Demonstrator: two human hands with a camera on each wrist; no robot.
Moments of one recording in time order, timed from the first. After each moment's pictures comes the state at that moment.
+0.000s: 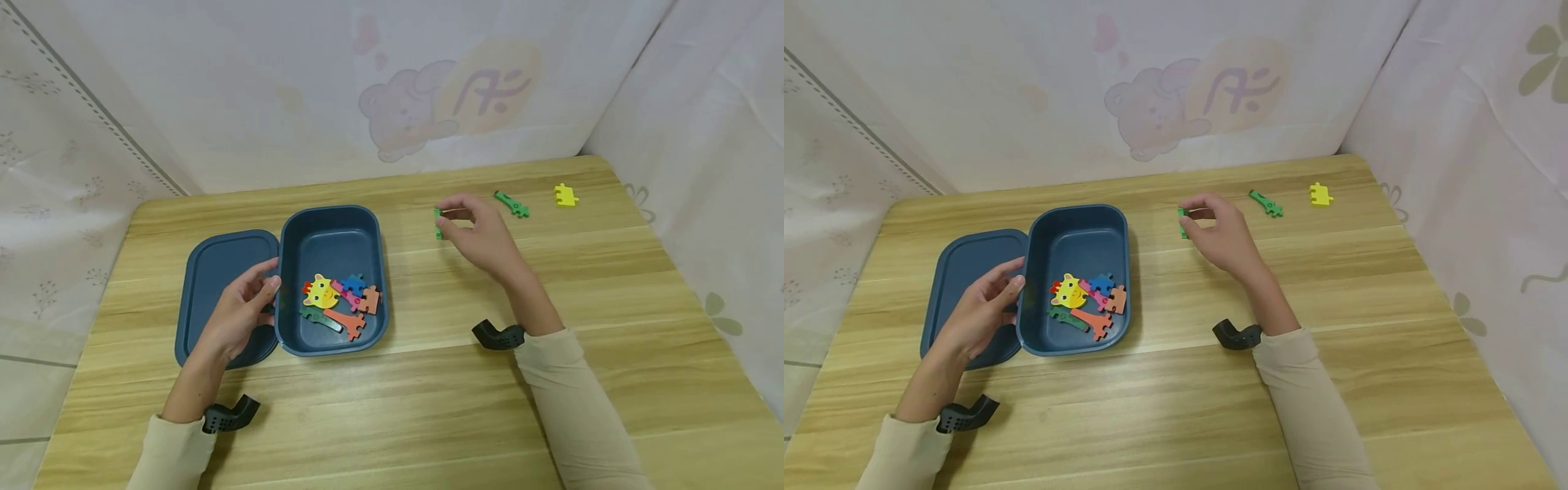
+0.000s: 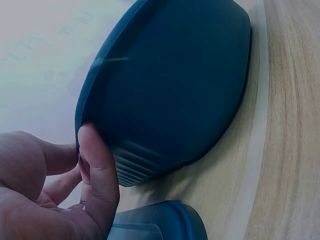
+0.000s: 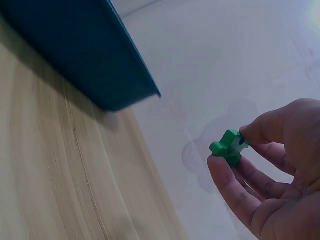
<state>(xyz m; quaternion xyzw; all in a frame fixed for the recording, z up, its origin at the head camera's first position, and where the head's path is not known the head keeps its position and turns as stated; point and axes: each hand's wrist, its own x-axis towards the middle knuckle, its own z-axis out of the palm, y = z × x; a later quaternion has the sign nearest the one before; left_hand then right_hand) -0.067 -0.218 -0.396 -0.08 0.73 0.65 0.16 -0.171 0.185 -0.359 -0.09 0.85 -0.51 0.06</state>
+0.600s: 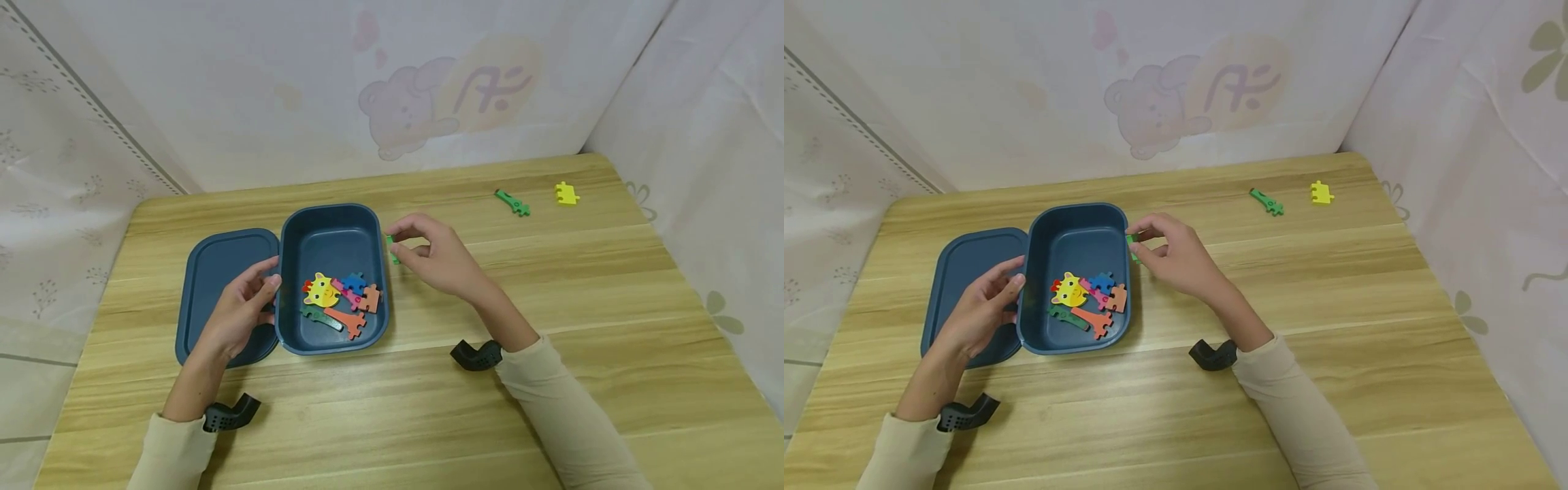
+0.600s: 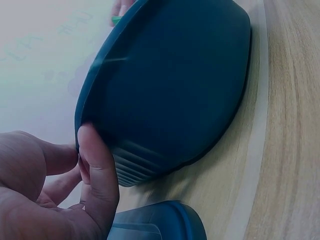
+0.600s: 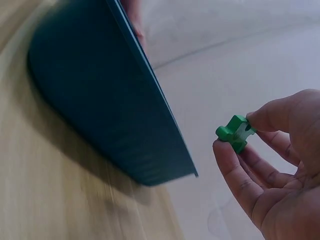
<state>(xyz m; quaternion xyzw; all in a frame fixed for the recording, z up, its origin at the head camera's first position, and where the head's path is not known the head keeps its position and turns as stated) -0.067 -0.220 -0.395 -0.08 0.73 0.66 0.16 -0.141 0.129 -0.357 -0.22 0.80 -0.54 0.10</state>
